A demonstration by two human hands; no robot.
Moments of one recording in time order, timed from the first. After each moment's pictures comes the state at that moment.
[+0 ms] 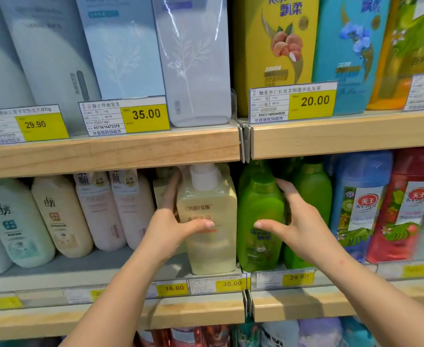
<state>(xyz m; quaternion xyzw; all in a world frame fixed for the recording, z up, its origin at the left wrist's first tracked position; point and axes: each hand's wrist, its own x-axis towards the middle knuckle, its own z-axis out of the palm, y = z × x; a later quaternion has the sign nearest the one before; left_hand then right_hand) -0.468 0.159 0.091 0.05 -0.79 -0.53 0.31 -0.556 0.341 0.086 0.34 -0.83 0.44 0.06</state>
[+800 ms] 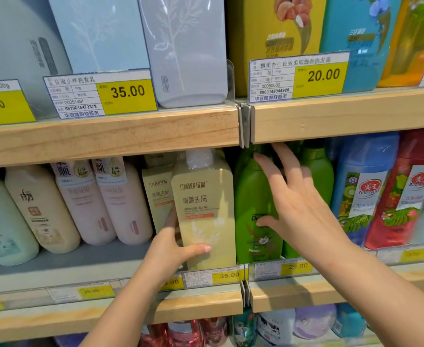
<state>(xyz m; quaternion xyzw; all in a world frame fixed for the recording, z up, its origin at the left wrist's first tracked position) -0.472 0.148 0.040 0.16 -0.83 -0.51 0.16 -0.552 0.330 0.085 0.37 -0.85 0.16 0.35</state>
